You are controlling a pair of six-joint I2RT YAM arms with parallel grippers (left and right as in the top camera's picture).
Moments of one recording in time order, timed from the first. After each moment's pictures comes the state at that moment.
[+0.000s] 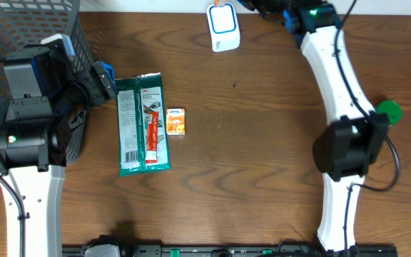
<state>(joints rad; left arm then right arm) 0.10 1.22 1.40 -0.87 0.16 -0.30 0.20 2.30 2.26 -0.31 -0.81 0.83</state>
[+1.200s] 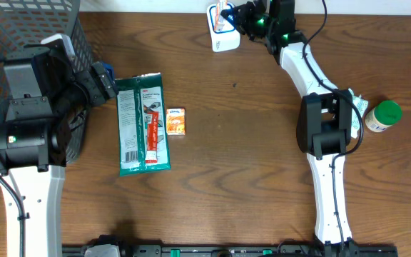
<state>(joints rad) 0.10 1.22 1.40 -0.87 0.16 -0.30 0.18 2.63 2.26 -0.02 -0.74 0.96</state>
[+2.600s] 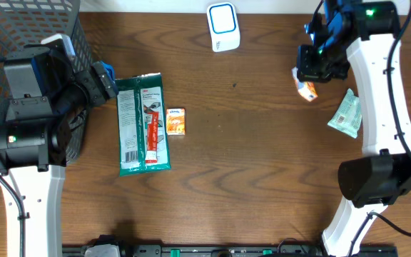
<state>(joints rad) 0.10 1.22 1.40 -0.87 0.16 -0.30 0.10 2.01 2.15 -1.56 -0.09 0.17</state>
